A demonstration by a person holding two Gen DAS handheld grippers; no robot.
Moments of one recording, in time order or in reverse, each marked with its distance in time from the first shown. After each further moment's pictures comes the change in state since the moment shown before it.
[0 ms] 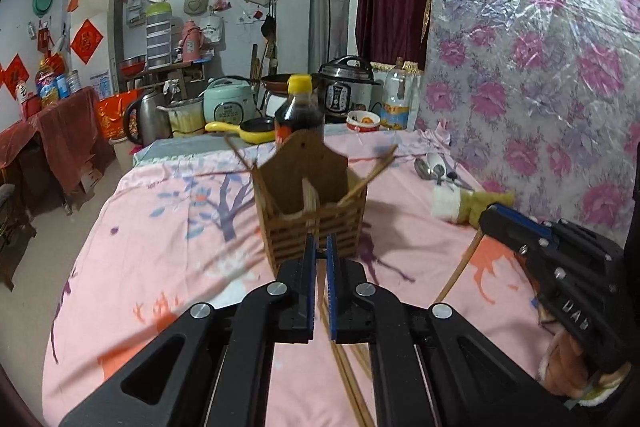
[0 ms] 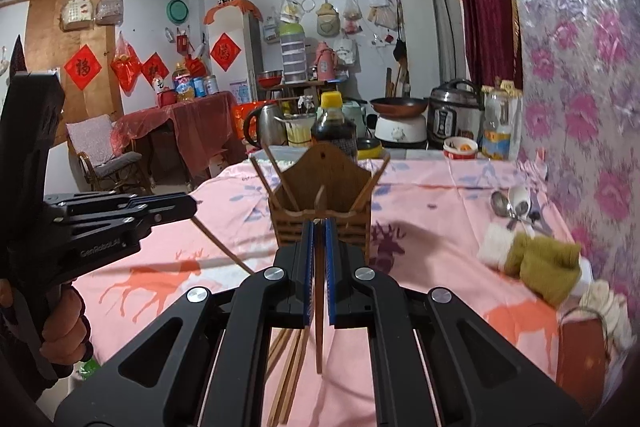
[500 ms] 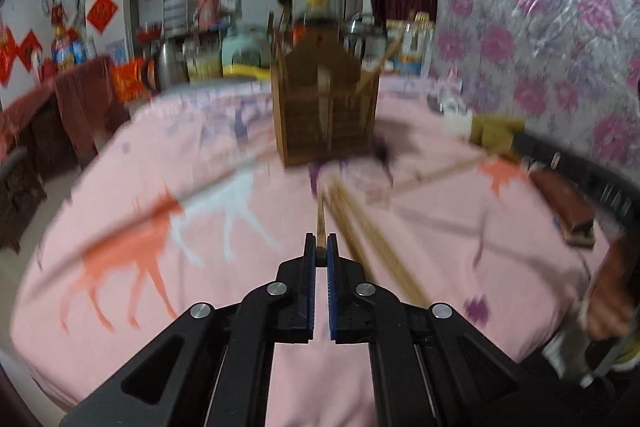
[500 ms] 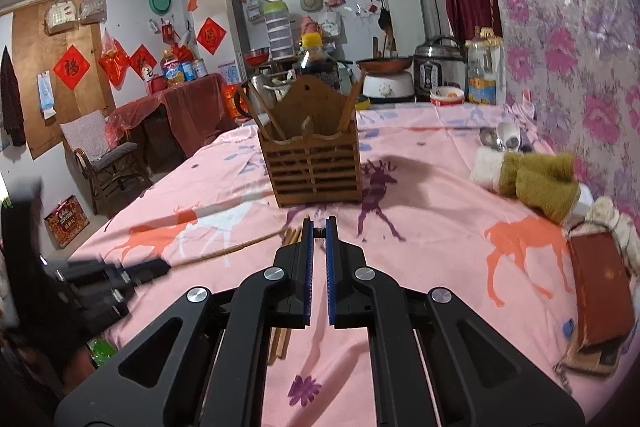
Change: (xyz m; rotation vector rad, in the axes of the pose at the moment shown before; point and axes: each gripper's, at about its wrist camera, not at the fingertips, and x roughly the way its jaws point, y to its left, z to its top) left arm -0.016 -0.004 -0.126 -0.022 0.069 0.063; right arm -0.025 -0.007 -0.079 0.068 0.071 -0.017
